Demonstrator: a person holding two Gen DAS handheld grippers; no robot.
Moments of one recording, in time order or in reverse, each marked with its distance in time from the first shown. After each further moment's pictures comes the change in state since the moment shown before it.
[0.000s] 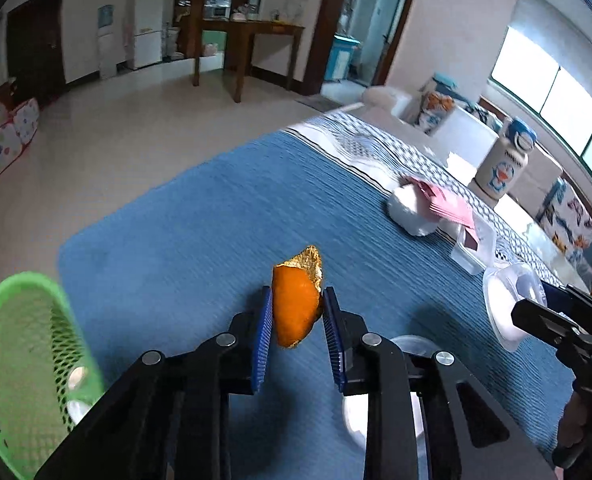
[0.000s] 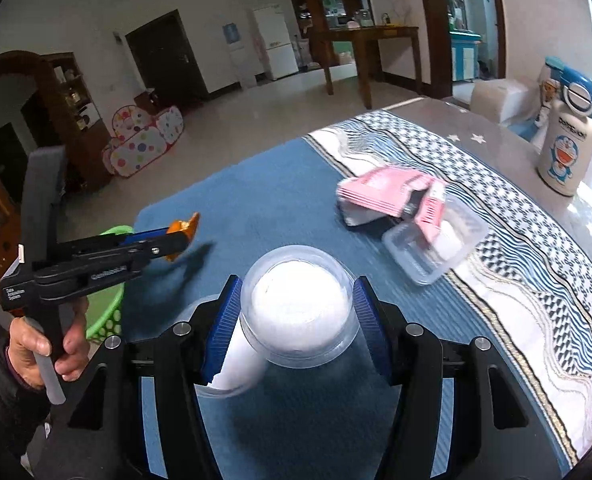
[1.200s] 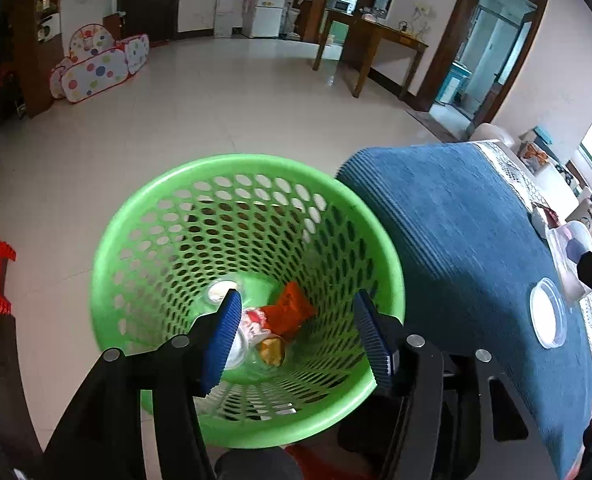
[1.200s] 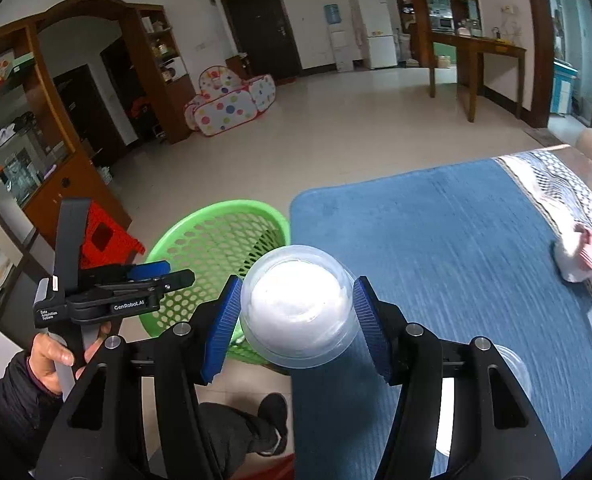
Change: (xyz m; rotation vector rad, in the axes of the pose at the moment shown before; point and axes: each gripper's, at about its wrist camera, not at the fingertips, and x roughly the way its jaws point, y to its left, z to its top) left arm -0.099 0.210 -0.105 -0.296 0.020 0.238; right arm 0.063 0.196 0.015 -0.217 0.073 0.245
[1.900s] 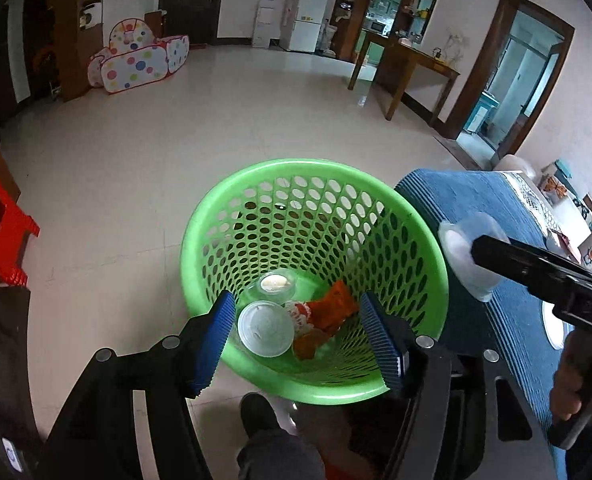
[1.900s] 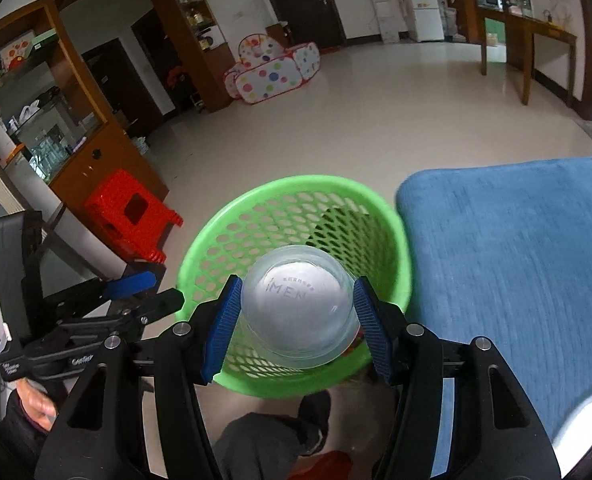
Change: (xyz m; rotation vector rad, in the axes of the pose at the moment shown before) left arm -0.042 0.056 -0.028 -0.102 -0.058 0.064; right arm 0.098 0.071 0.017 -0.030 0.120 0.150
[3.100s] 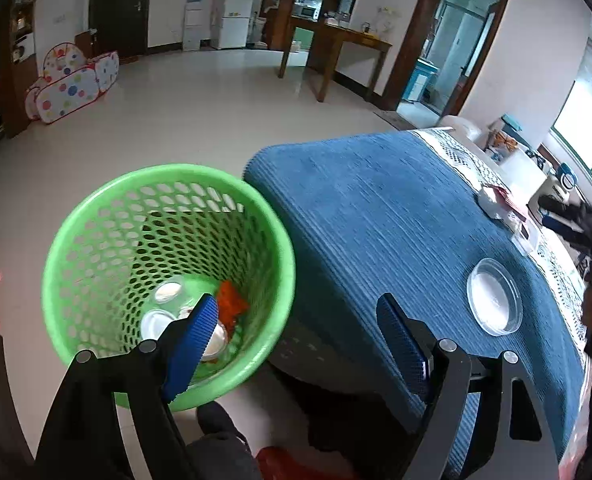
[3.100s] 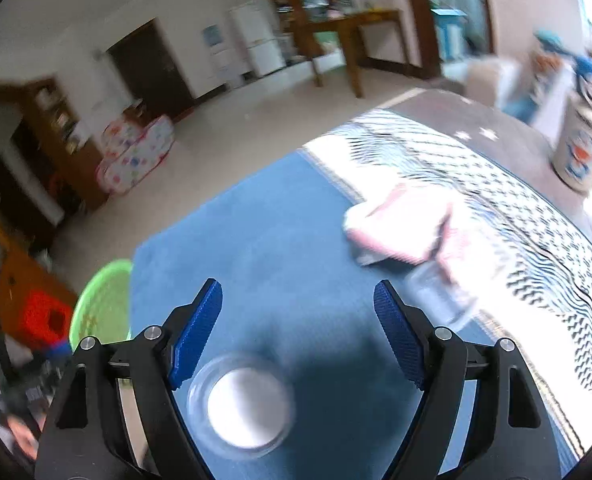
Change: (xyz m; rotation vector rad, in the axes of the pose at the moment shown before) left arm 0.013 -0.146 -0.006 0.183 0.034 -0.154; right arm -0.207 -0.256 -0.057 0.472 -0.190 -0.369
